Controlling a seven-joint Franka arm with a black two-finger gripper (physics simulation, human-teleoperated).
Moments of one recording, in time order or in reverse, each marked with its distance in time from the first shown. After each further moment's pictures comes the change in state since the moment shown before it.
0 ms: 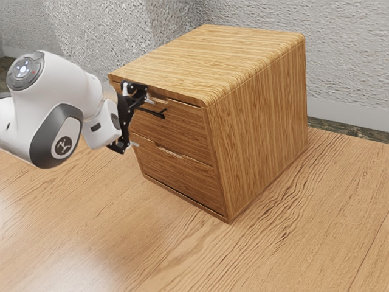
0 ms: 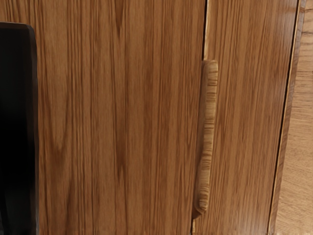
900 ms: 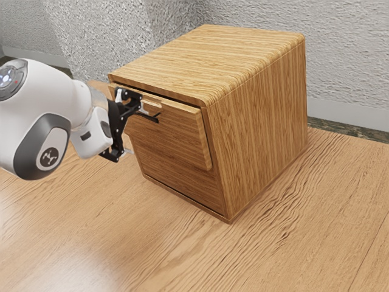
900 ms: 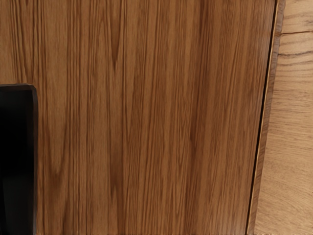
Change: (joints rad) arm -0.043 -0.093 0.030 -0.089 0.004 0.005 -0.028
